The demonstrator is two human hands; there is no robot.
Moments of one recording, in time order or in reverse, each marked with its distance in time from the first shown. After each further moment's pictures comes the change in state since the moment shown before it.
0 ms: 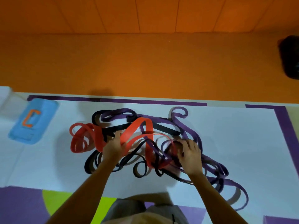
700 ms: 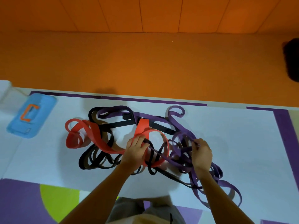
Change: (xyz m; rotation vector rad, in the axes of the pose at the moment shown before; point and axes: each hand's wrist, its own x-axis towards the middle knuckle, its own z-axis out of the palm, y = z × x) left_hand -0.035 0.052 0.077 0.301 0.203 0.711; right_hand 0.014 0.050 -0.018 0.311 0.210 0.381
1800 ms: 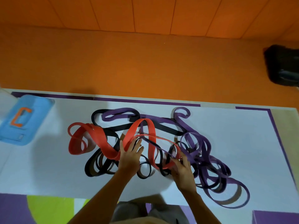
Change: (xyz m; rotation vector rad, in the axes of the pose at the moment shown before) left_hand -0.033 -0.055 -0.012 0.110 -0.330 -0.167; right_hand -0.117 -0.033 0.053 -0.173 -0.329 -0.421
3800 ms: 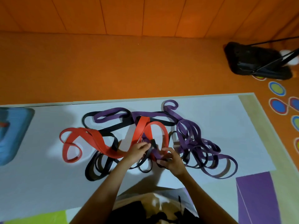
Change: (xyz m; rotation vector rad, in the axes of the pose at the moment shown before) left_hand 0.013 -0.012 -0.029 -1.165 -0.499 -0.172; right_hand -0.004 -0.052 0.026 0.690 -0.056 0.396
